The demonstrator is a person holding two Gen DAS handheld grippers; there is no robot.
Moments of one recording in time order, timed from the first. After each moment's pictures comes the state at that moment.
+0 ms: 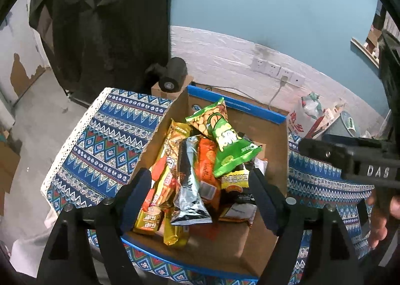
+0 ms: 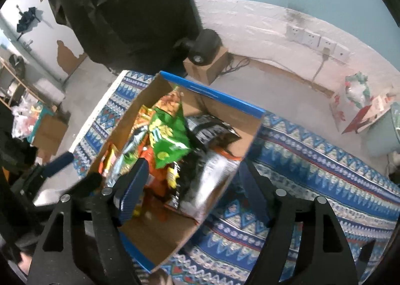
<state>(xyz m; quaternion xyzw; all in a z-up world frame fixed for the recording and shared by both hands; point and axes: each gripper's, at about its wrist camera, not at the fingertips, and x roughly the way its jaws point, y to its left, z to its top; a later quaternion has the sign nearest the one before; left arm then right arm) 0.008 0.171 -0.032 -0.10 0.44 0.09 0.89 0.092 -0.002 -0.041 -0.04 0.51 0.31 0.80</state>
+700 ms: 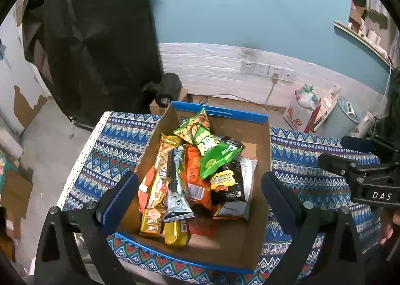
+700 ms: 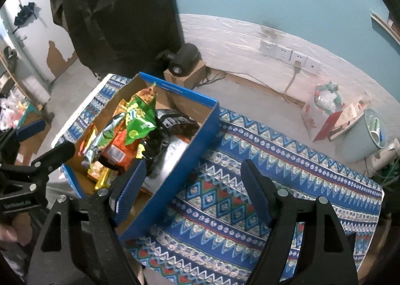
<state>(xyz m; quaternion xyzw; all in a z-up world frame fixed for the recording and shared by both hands) -0.002 0.128 -0.007 -0.02 0.42 0.08 0.90 0.052 -0.065 -0.029 -0.07 0.46 0.28 0.84</state>
